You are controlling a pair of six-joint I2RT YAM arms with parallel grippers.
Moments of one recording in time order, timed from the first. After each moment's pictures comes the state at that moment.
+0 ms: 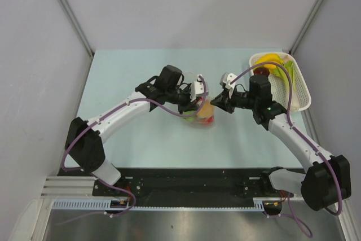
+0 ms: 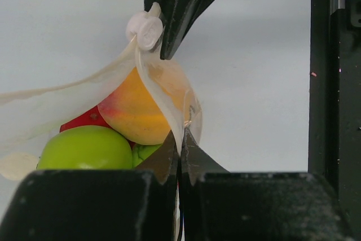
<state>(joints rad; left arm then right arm) -0.70 1.57 1.32 -0.48 0.62 0.52 0.35 1.18 0.87 -0.08 -0.80 -0.37</state>
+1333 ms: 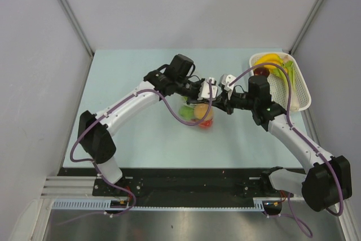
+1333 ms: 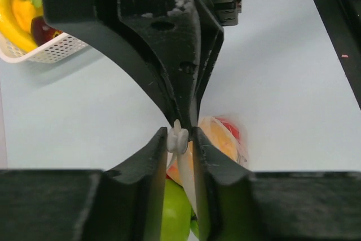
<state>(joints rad) -0.75 1.71 1.62 -0.64 0.74 0.93 0.37 1.17 0.86 -0.09 -0.80 -0.38</state>
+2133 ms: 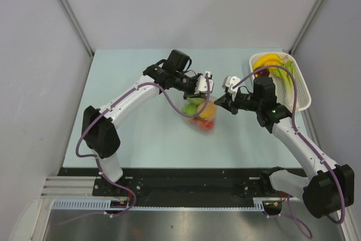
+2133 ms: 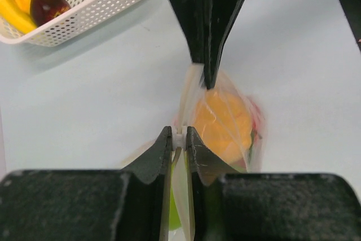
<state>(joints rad) -0.67 1.78 1.68 -0.70 0.77 0.99 0.34 1.11 0.86 -0.15 -0.78 -0.47</state>
